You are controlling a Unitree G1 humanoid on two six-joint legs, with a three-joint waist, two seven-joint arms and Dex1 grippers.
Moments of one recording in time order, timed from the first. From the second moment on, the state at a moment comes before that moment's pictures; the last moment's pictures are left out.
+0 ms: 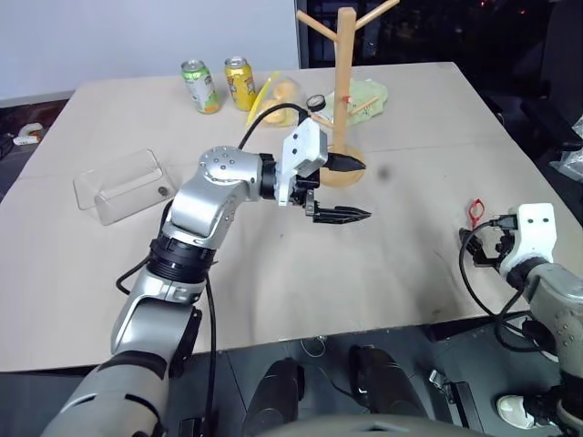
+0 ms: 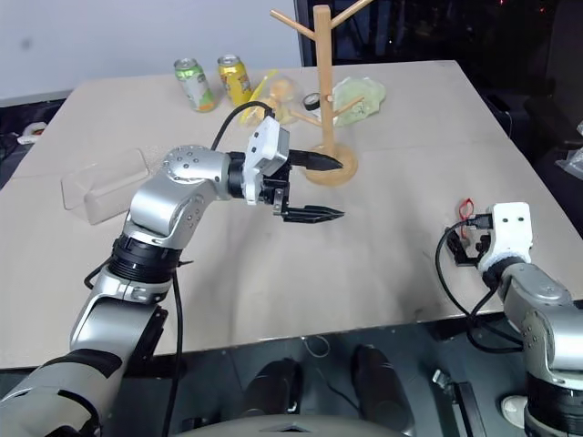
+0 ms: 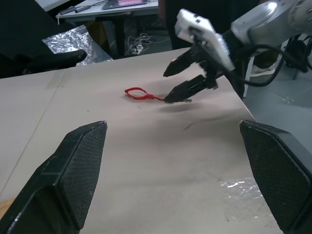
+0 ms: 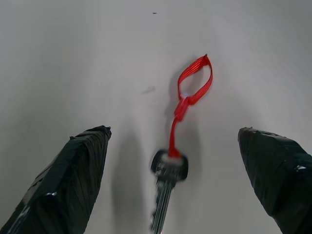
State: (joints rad) left arm -0.84 0.49 -0.23 0.04 -0.38 0.40 -1.20; right arm -0.10 -0.48 -0.32 -0.42 0.39 0.94 0.12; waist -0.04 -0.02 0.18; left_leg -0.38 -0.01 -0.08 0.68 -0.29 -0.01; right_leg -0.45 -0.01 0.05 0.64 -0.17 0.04
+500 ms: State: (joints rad) left arm -0.87 0.47 -0.23 0.05 -0.34 0.40 -1.20; right arm -0.22 -0.43 -0.25 -0.17 0.28 0.80 0.11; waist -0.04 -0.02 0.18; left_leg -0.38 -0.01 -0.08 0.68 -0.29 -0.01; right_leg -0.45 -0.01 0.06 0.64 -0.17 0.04
